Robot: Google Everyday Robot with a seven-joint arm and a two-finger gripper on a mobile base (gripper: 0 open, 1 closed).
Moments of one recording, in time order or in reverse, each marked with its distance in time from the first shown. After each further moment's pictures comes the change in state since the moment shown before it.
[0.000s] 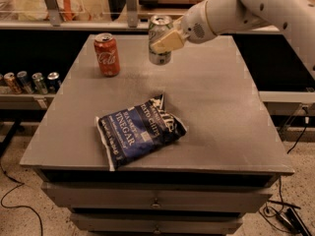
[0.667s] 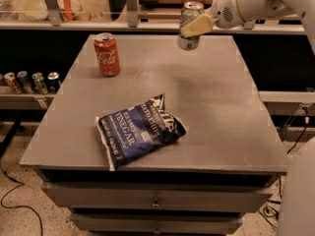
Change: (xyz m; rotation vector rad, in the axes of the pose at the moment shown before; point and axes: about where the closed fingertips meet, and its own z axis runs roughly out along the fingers) arm 0.028 -0.095 -0.049 0.124 0.017 0.140
